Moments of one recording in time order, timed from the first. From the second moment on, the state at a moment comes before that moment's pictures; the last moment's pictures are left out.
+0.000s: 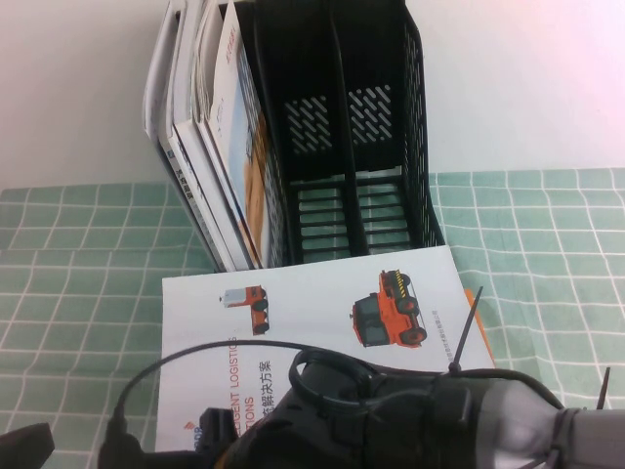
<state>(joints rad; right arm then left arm) 1.19 1.88 -1.32 0.29 0.59 -0.71 -0.57 0.46 -0.38 0.35 0.68 -0.86</state>
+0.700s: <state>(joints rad) 1.18 1.51 -1.33 -0.16 0.71 -0.49 -0.57 0.39 -0.38 0.37 0.54 -0.89</state>
